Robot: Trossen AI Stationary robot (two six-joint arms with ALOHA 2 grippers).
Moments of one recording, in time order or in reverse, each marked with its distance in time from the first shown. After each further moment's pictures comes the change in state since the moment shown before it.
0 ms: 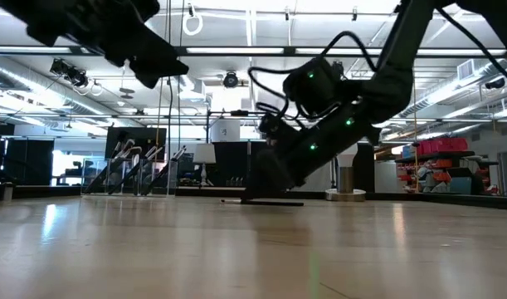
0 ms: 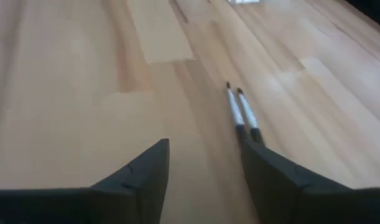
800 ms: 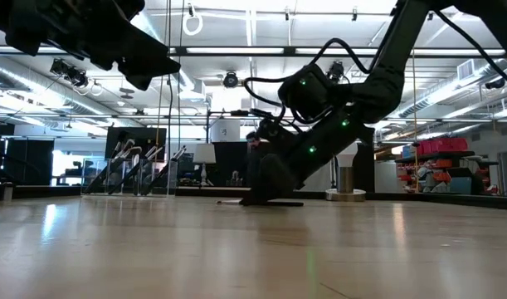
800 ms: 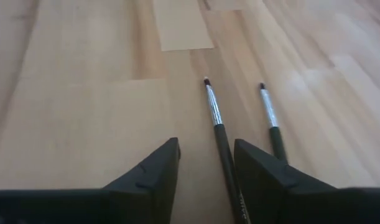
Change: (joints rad) left arm -0.122 0.000 -0.105 0.183 -0.106 0.001; right arm -0.034 0.009 0.031 -0.096 -0.138 -0.062
